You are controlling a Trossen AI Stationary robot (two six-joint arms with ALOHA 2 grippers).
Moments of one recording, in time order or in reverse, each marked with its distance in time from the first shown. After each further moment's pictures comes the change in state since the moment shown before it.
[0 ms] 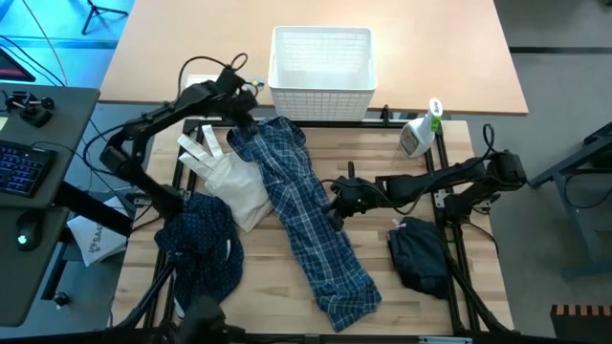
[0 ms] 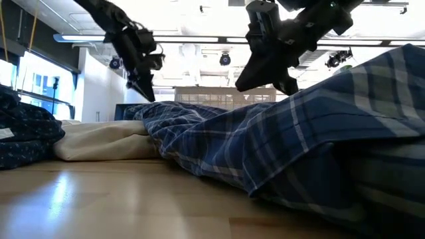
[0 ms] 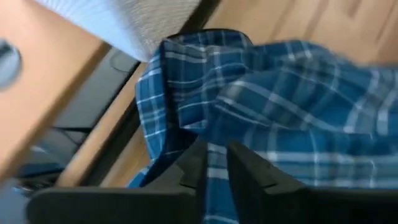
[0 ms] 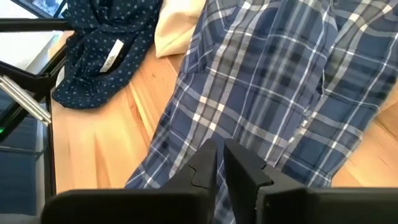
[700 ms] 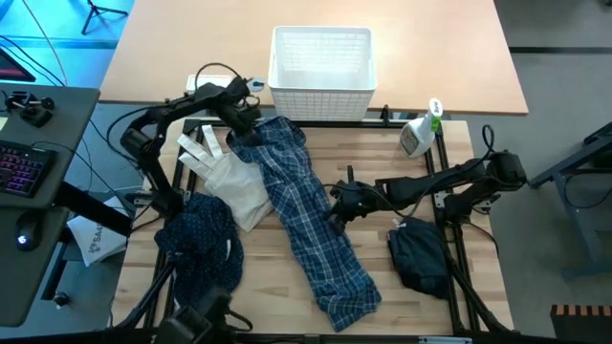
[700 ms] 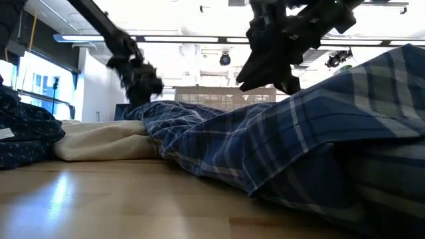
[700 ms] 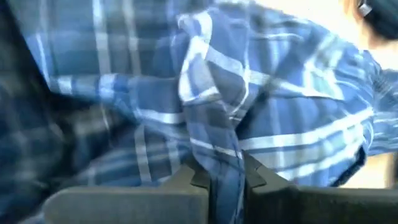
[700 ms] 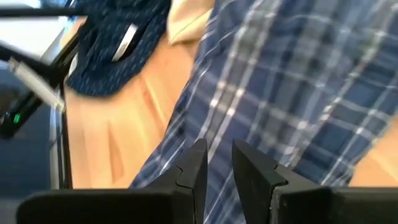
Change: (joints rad) left arm 0.048 0.208 0.026 -0.180 0.402 0.067; right arm 0.035 0.000 0.000 0.000 -0.050 0.004
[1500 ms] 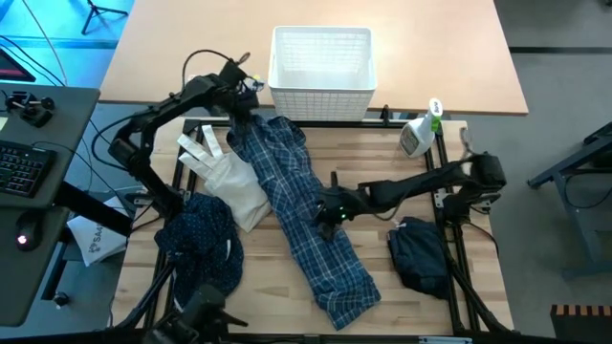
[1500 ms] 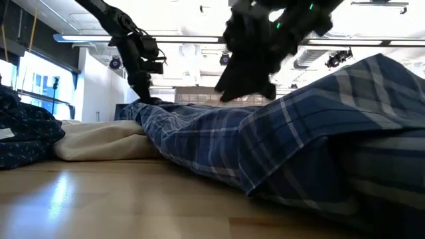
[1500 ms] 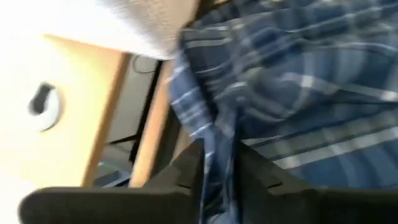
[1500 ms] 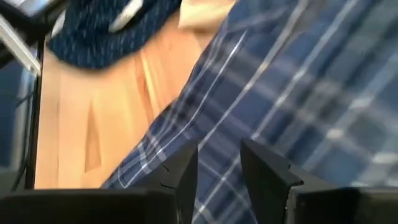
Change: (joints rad) left arm -0.015 -0.117 0.078 0.112 -0.492 0.307; right arm 0.002 0.185 0.147 -0.028 -0.029 -0.194
